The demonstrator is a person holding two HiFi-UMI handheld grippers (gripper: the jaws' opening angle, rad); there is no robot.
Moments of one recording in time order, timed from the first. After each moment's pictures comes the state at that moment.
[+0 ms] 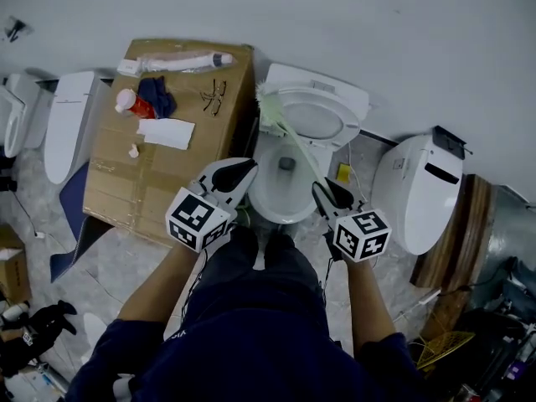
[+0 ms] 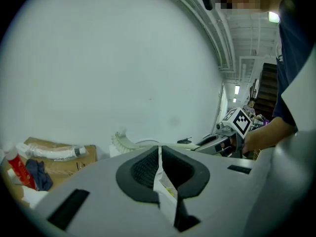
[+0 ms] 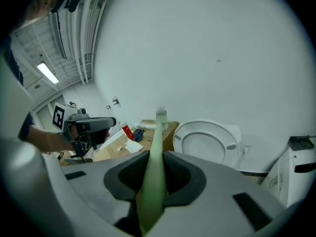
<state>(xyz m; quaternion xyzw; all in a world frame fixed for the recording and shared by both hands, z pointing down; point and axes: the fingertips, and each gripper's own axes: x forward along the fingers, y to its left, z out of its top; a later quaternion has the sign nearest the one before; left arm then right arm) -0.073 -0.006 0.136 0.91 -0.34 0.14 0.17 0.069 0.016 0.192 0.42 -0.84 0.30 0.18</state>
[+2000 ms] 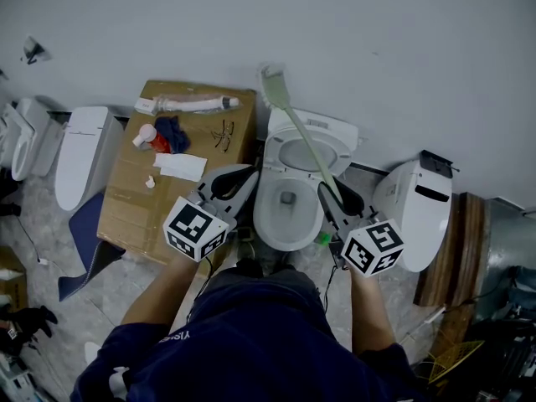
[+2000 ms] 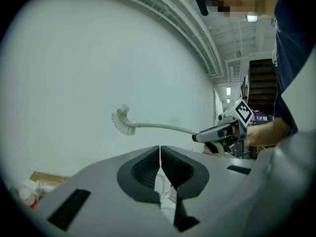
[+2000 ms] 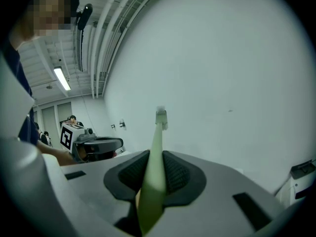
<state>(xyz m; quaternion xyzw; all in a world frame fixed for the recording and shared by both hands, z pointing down) -0.098 -0.010 0.017 0.93 -0.34 0.09 0.08 0.042 0.002 0.026 0.44 -0.87 0.19 0.07</state>
